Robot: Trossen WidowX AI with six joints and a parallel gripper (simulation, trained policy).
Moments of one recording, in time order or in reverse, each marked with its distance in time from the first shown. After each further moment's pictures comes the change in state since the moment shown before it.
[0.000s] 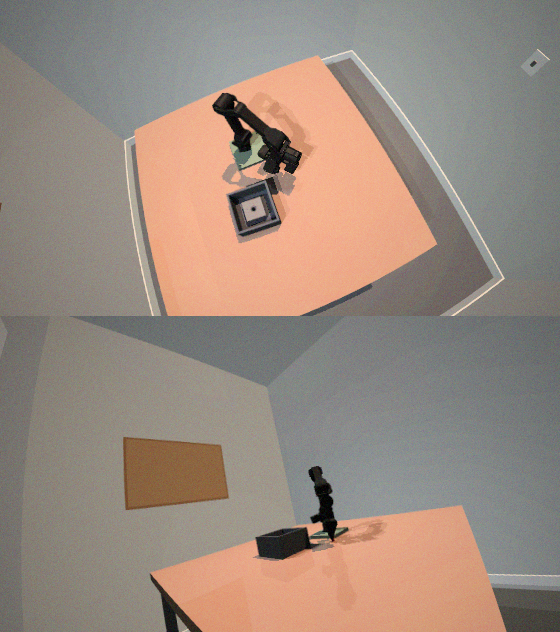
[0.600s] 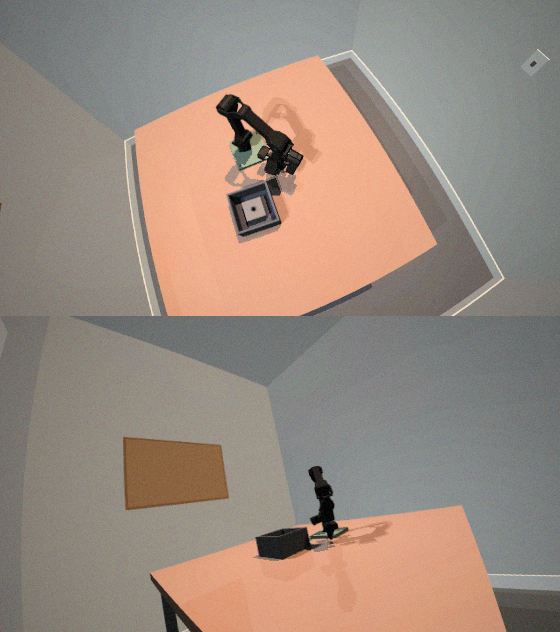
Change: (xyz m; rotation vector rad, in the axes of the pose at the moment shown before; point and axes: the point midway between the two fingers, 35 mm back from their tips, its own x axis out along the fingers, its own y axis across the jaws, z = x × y) arm 0.007 -0.004 0.003 -0.046 -0.020 -0.086
